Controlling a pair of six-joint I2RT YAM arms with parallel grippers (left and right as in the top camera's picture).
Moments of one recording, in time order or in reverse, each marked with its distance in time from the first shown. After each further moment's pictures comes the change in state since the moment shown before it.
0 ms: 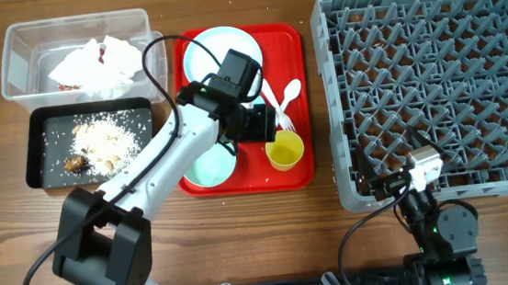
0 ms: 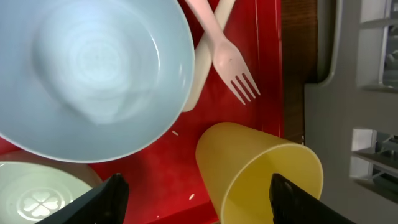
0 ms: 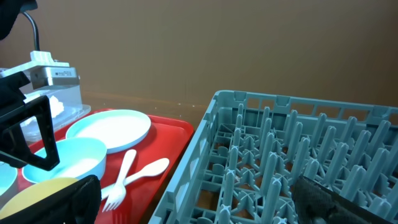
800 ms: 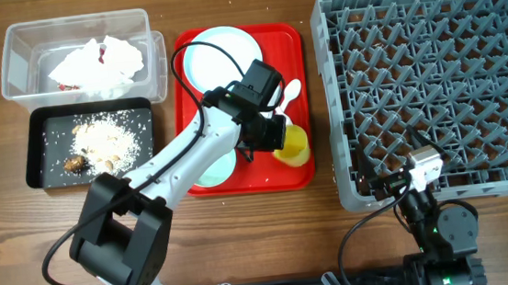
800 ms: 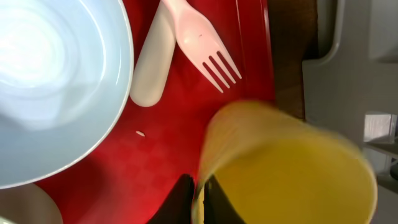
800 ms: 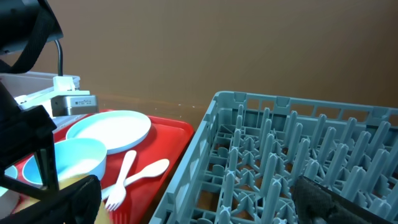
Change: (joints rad) left arm -0.083 0.072 0.000 0.035 0.005 0.000; right arm 0.000 0.000 0.000 0.003 0.000 0.001
